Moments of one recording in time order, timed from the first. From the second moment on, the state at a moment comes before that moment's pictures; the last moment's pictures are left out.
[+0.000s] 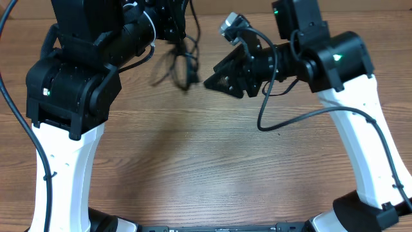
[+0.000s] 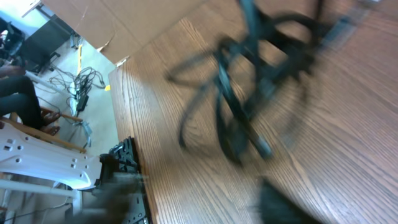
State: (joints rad) left arm -0.36 1.61 2.31 -0.95 0.25 -0.42; right arm 0.42 1.72 2.08 -1.26 -0.82 -0.25
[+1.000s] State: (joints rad) left arm -0.28 1.61 2.31 -0.94 0.41 -0.44; right arm 0.48 1.79 2.08 -1.13 -0.82 -0.24
